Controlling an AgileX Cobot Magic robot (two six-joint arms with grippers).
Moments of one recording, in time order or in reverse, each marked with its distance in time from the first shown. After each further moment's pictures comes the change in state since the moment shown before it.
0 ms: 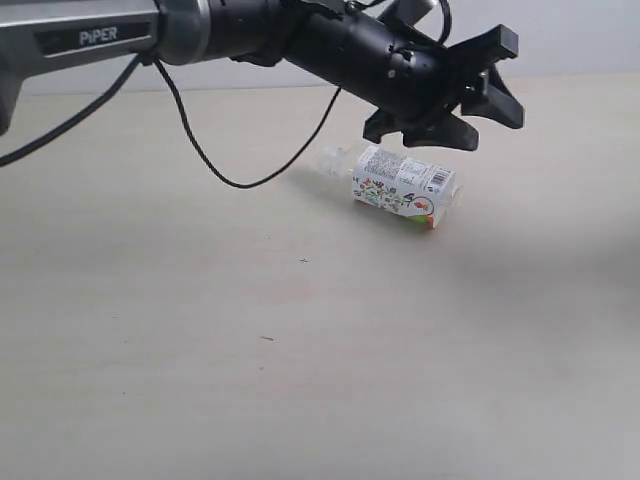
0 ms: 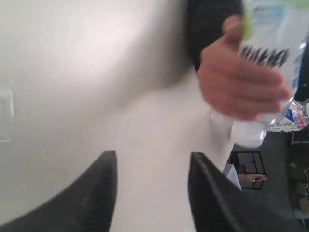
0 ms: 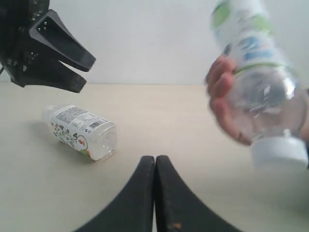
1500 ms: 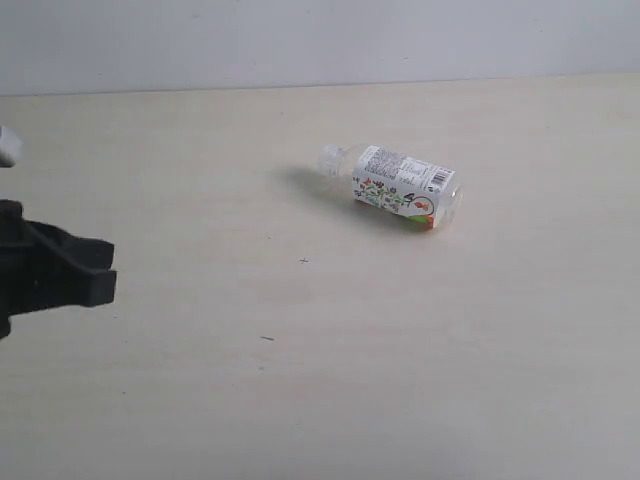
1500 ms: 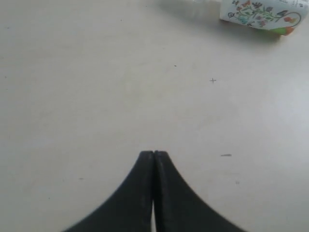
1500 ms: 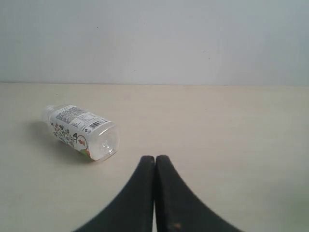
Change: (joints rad) left arm 0.215 -1.166 1.509 0.407 -0.702 0.213; right arm 0.000 0.000 0.000 0.000 0.000 0.000
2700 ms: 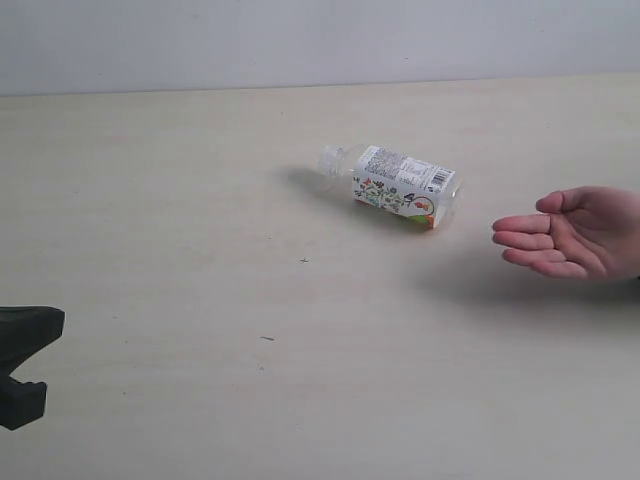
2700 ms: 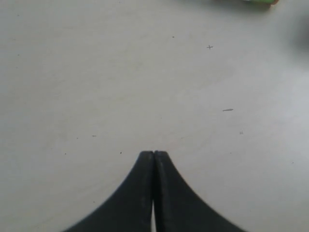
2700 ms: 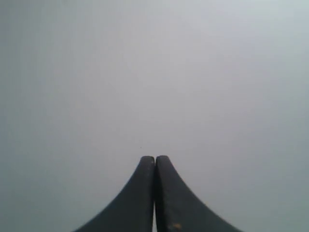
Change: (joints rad) left arm 0.000 -0.285 0.220 0.081 0.014 0.004; right arm 0.000 0.118 -0.173 0.238 -0.707 0.255
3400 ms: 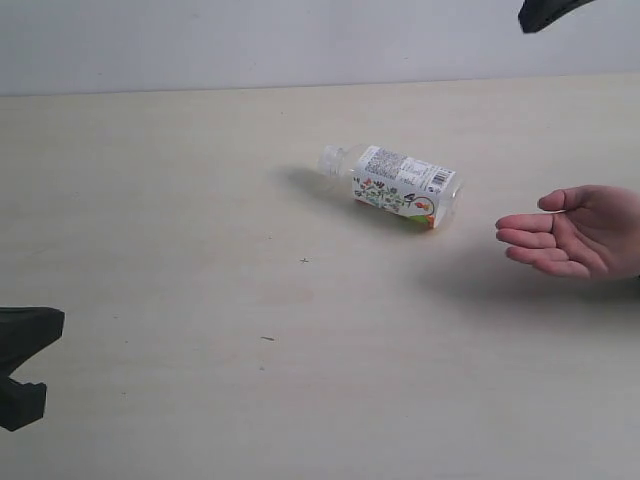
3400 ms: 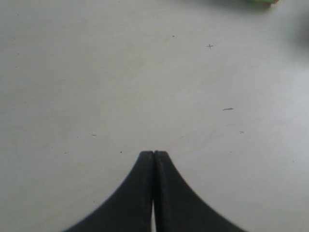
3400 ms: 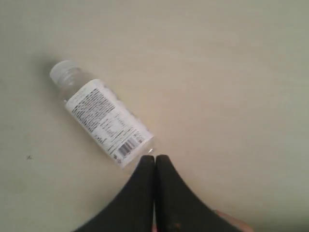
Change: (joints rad) left arm 0.000 0.000 0.002 0.000 0.000 0.000; right arm 0.000 1.725 -1.582 -0.020 1.609 -0.440
